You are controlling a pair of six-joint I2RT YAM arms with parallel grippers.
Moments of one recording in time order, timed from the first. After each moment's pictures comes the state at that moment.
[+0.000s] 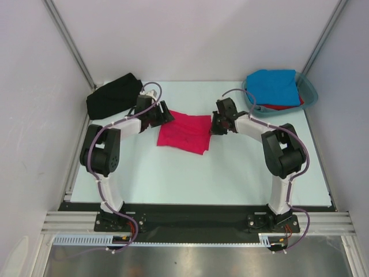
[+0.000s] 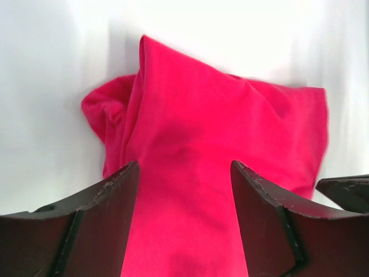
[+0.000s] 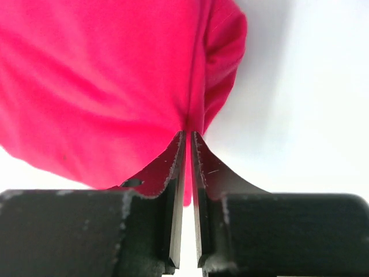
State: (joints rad) left arm -0.24 1.96 1.23 0.05 0.25 -0.51; right arm 0.44 1.97 1.33 -0.27 -0.09 0.58
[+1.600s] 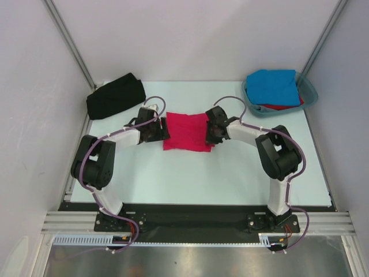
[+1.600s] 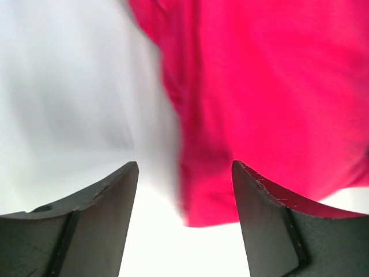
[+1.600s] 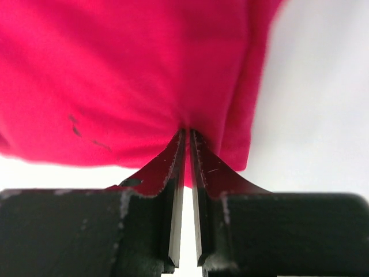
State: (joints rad) left arm -0.31 1.74 0.99 -0.10 0.11 -0.41; right arm 0.55 1.95 1.29 -0.35 -0.01 0.60
